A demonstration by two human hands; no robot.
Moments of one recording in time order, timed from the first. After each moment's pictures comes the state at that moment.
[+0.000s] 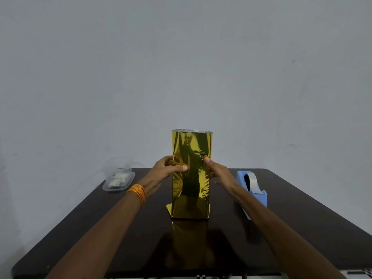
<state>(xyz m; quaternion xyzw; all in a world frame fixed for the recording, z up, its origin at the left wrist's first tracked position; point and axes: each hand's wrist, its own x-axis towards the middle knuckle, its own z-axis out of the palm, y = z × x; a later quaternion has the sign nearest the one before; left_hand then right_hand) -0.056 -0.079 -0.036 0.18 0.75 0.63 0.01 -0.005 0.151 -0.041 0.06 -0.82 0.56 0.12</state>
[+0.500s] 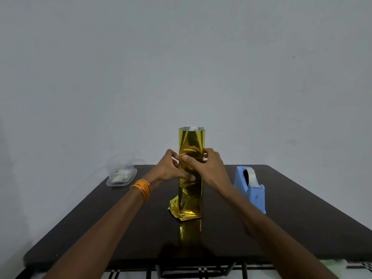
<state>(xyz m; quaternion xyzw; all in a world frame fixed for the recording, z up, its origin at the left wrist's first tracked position) -0.003 -0.065 -0.011 0.20 0.83 0.51 -0.03 0.029 0.101 -0.022 0.06 -0.85 0.45 0.27</state>
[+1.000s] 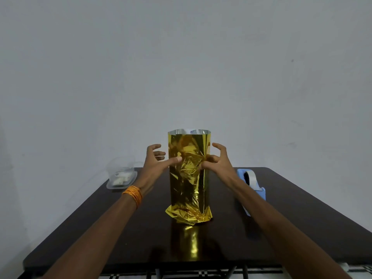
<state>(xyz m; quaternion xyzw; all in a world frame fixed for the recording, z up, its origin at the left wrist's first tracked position) -0.018 -0.089 -0.020 0.16 0.73 0.65 -0.16 0.010 0.138 -0.020 0.12 -0.77 0.60 0.17</state>
